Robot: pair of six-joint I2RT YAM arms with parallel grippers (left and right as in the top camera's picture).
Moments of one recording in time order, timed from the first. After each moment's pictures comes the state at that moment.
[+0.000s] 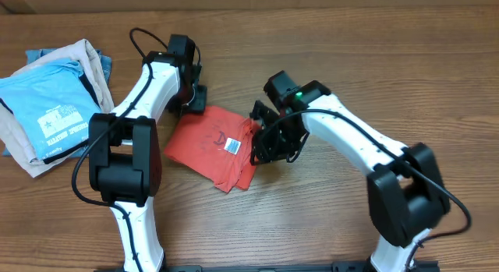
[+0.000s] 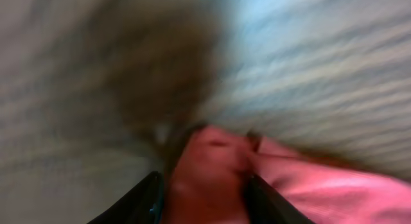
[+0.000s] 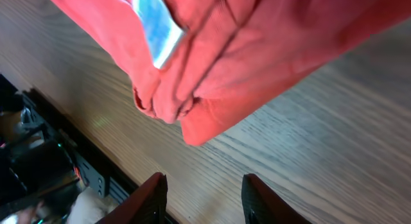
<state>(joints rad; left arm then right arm) -0.14 2.17 1.64 -0.94 0.02 -0.07 0.55 1.92 1.42 -1.04 -0.56 0.13</state>
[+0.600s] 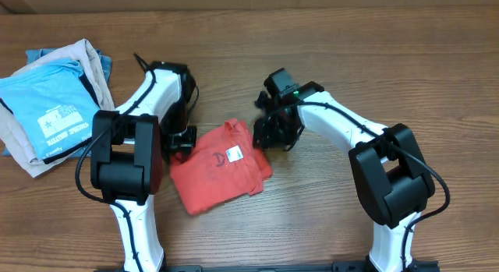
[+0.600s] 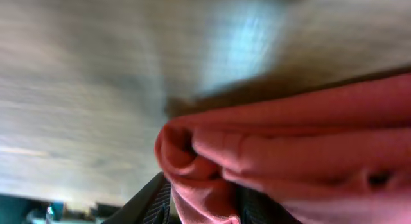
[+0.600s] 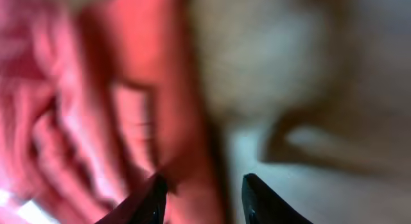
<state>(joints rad) -0.14 2.18 1.53 -1.43 -0.06 -0.21 0.50 2.05 1.41 -0.78 -0.41 0.24</state>
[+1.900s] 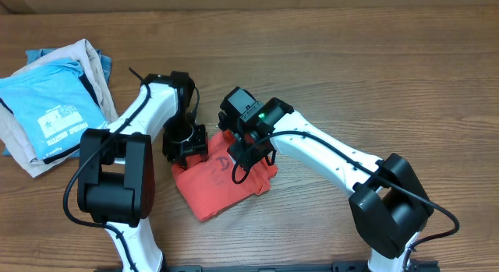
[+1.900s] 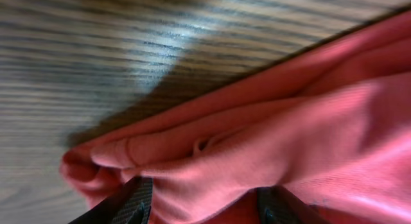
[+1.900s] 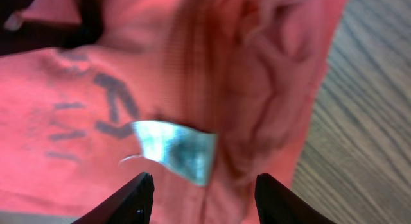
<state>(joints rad) -0.16 2.01 1.34 -1.18 0.20 -0.28 0.76 1.94 1.48 -0.94 -0.12 0.04</state>
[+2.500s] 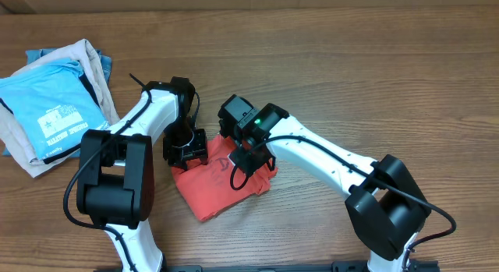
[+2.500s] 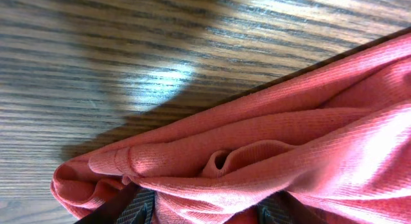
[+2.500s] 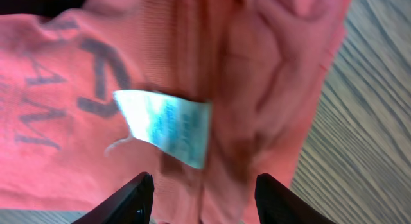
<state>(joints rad) -0.16 2.00 1.29 -1.12 0.18 -0.31 0.80 1.94 1.46 -0.96 -0.07 0.04</state>
